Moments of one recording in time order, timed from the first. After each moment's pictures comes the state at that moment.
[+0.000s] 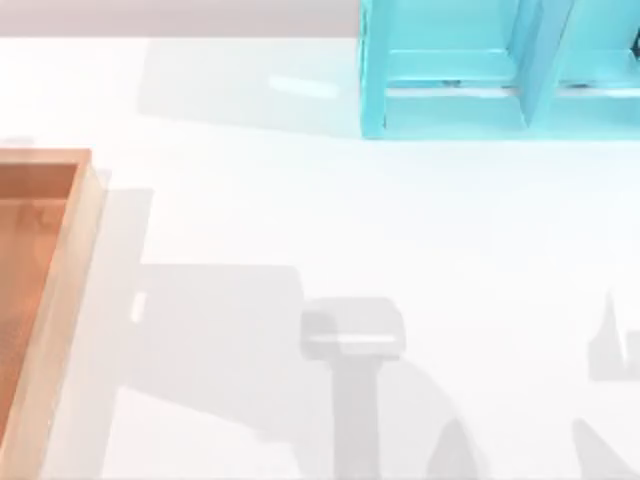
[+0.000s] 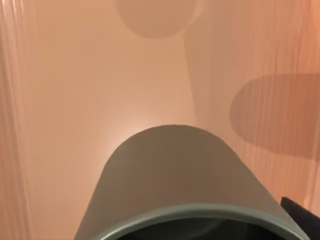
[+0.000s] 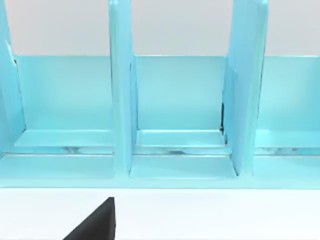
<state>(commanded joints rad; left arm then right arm) 0.23 1.73 1.49 -1.29 0.07 0.25 0.00 0.00 0.00 0.00 0.00 0.00</state>
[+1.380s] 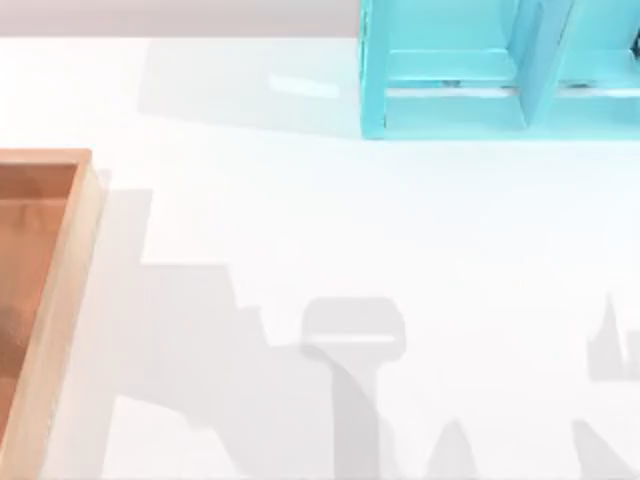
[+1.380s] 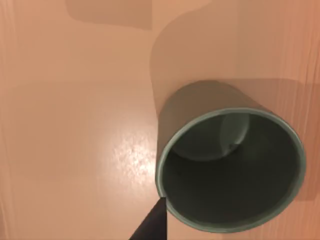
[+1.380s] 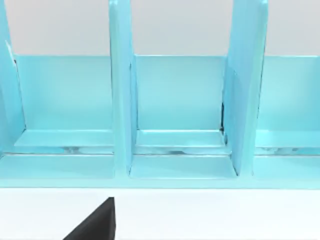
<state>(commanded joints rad) 0.24 1.75 1.33 -1.11 0.07 0.26 0.00 0.00 0.00 0.00 0.00 0.00</state>
